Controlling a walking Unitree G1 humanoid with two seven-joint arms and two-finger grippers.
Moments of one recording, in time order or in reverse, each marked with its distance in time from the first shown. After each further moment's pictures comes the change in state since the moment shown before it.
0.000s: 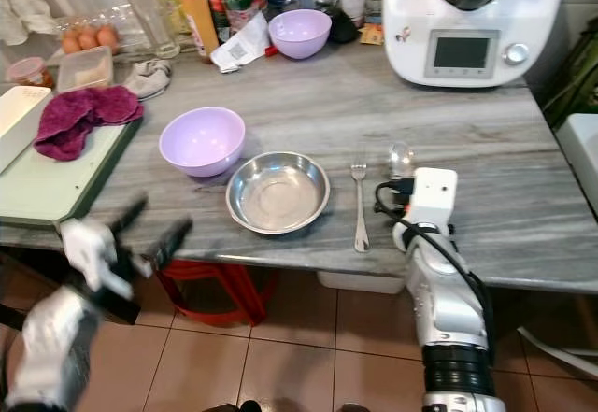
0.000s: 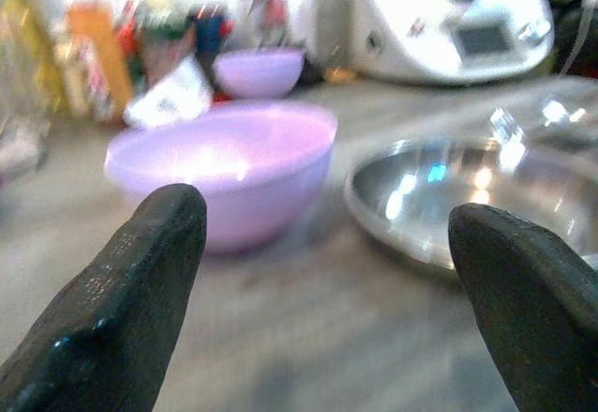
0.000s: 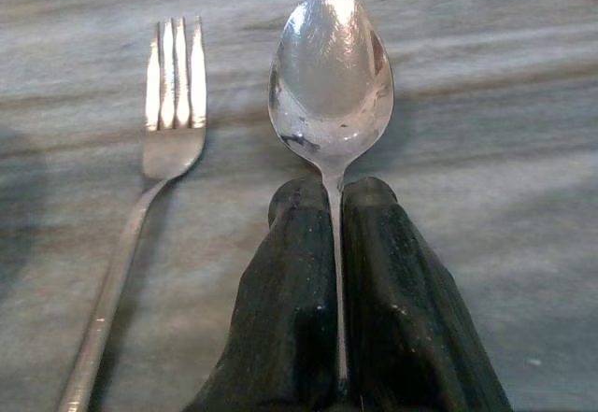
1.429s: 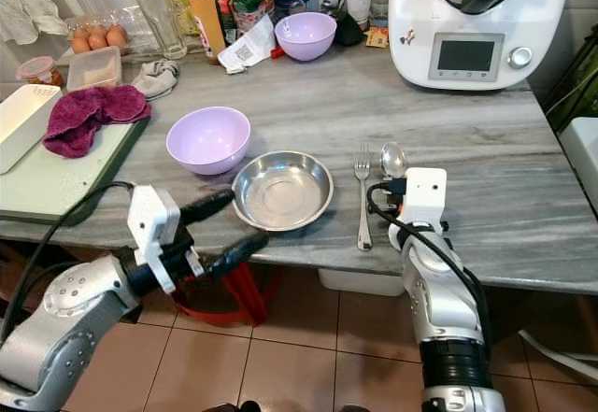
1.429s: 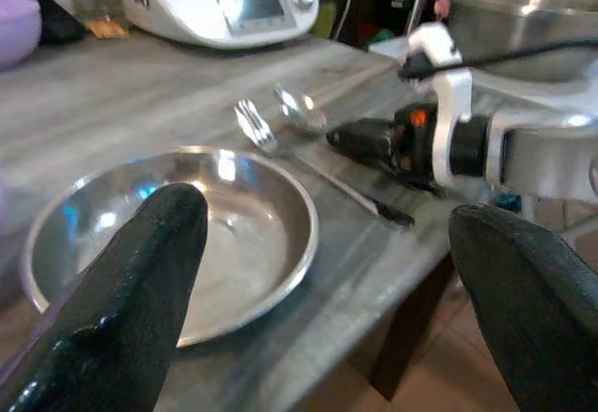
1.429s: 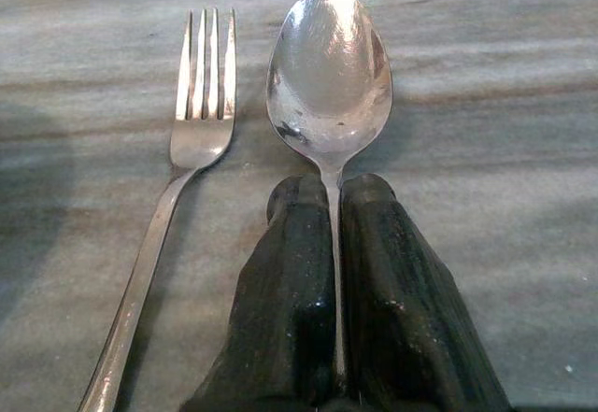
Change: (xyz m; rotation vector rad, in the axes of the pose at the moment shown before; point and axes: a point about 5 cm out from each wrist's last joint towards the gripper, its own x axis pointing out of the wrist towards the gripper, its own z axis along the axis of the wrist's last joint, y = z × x) left arm 0.033 -0.073 0.047 -0.147 0.192 -0.425; right arm 0.006 0.002 -0.003 -0.044 0.004 0.023
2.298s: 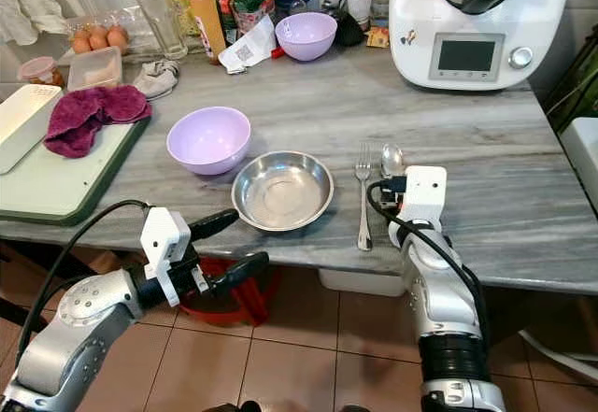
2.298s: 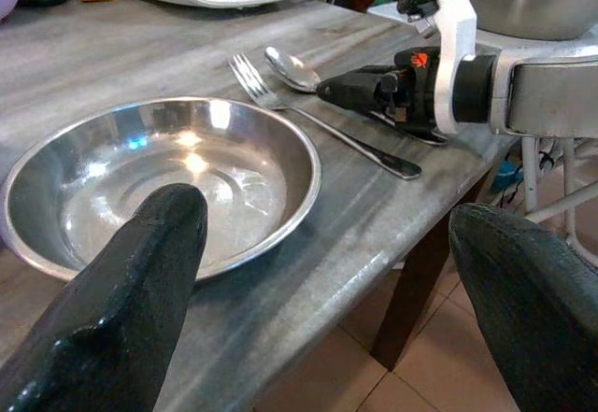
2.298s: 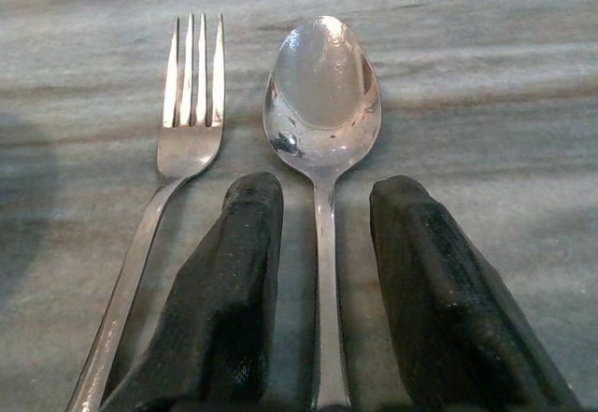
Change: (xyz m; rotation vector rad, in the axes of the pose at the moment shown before) left arm -0.001 0.003 -0.024 0.017 0.037 -0.015; right arm 0.004 -0.001 0.000 0.013 -0.010 -0.005
